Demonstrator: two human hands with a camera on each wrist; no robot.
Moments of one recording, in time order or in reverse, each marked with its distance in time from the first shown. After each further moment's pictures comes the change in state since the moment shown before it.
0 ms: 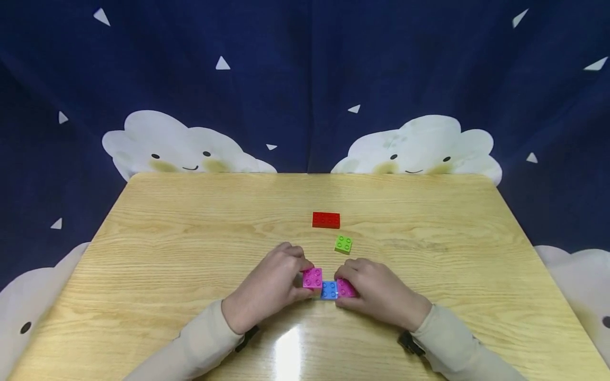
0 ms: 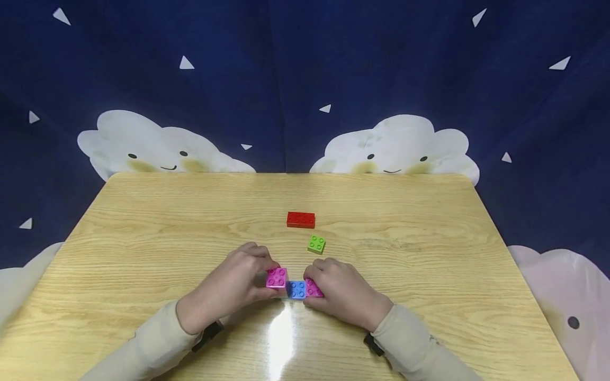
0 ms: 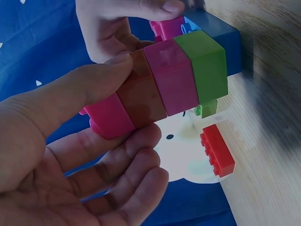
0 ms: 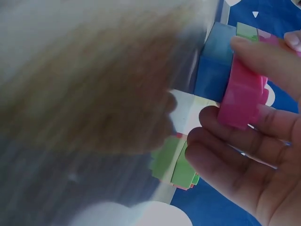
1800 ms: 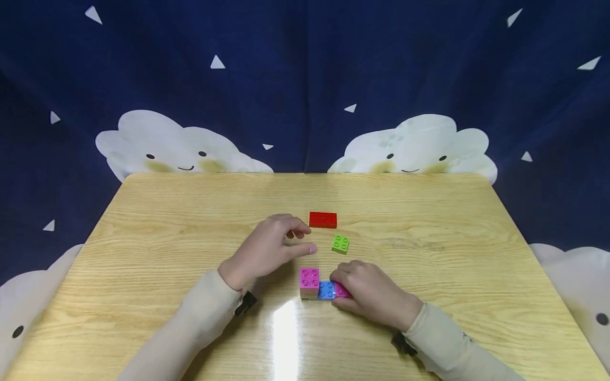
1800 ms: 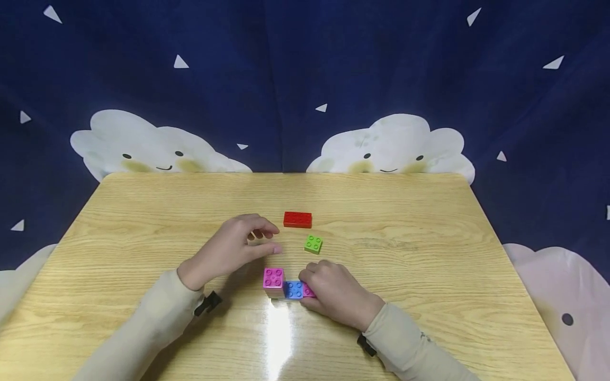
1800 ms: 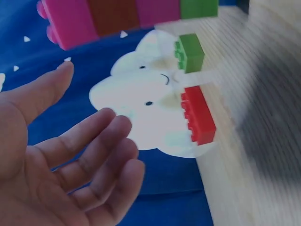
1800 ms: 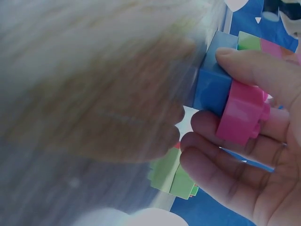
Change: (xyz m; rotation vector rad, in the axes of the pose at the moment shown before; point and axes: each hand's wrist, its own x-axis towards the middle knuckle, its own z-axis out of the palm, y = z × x) left_hand 0.037 -0.037 -0.012 -0.261 0.042 -0.184; right_hand 0.007 -0.004 0.003 -0.003 -0.047 -0.022
